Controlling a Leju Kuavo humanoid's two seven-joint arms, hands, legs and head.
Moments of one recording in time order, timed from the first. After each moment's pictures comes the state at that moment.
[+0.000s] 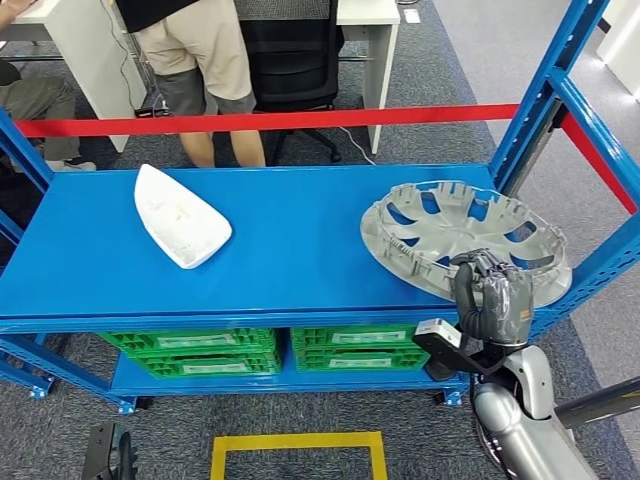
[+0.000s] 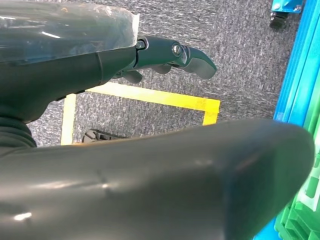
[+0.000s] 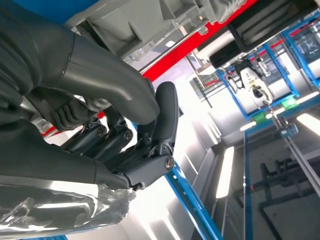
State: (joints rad) left arm -0.15 -0.01 0.47 -0.26 -0.17 0.07 -0.39; right arm -0.14 -0.30 0.26 -1.45 0.81 -0.65 -0.32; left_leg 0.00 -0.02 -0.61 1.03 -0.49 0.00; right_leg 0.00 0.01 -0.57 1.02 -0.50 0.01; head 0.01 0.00
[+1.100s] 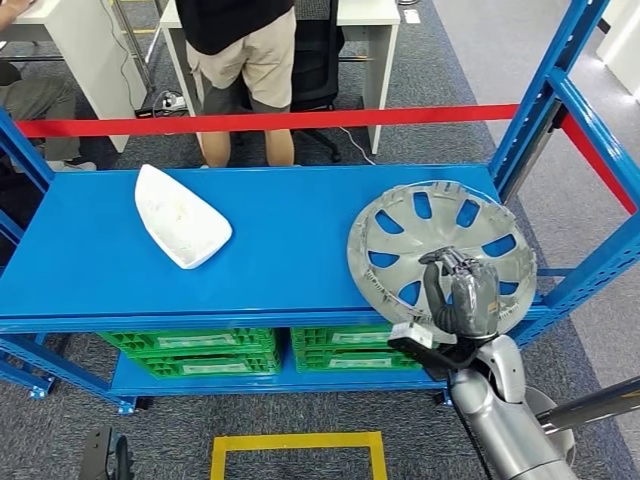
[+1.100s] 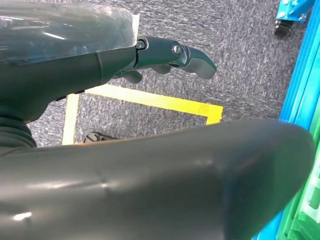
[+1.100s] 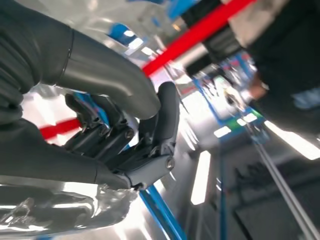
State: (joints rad) left arm -0.14 -0.01 0.49 -0.26 -0.18 0.09 -0.40; right arm -0.21 -0.18 0.24 -1.28 0.80 -0.65 -0.55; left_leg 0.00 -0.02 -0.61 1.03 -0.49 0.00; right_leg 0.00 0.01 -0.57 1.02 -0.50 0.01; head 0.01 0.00
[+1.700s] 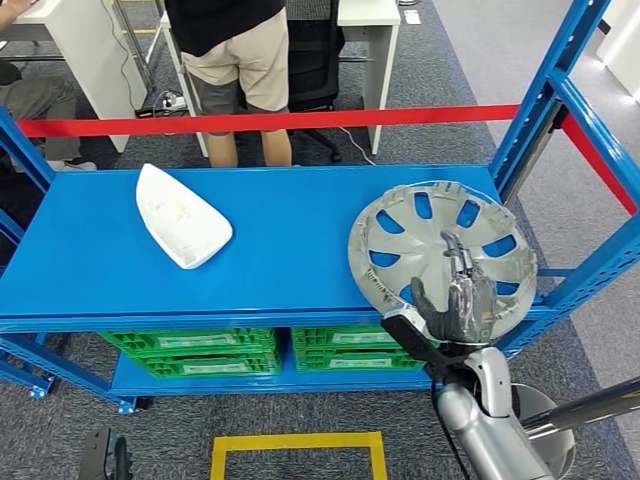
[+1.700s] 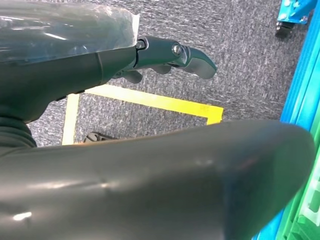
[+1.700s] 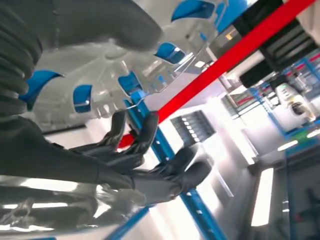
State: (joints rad) left arm -0.14 -0.01 0.51 -0.26 -0.18 0.09 -0.40; right arm -0.16 -0.17 0.28 -1.32 0.91 -0.65 -0.19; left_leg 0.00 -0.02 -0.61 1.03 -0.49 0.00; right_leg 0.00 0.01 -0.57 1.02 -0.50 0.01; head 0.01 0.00
